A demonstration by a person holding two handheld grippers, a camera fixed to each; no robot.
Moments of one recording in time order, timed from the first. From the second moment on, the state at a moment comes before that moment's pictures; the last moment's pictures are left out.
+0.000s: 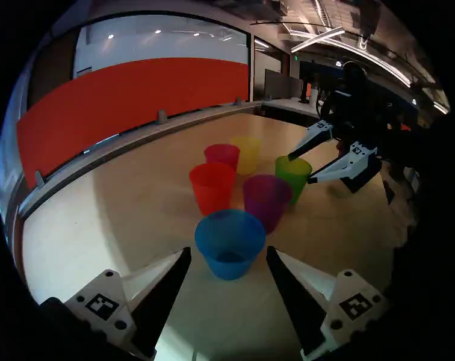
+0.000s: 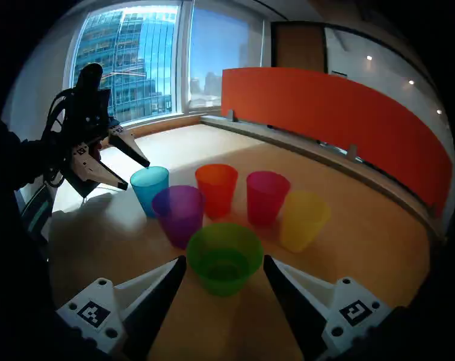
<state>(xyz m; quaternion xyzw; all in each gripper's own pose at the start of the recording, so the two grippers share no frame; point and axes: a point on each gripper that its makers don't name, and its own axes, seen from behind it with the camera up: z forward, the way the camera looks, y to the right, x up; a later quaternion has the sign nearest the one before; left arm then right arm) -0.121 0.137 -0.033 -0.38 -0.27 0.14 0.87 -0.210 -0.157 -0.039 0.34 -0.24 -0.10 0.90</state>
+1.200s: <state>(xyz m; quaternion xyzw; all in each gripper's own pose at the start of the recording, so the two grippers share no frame) -0.145 0.162 -0.012 -0.41 -0.30 0.15 0.85 -0.226 -0.169 -0.025 0.35 -0.25 -0.09 0.90</state>
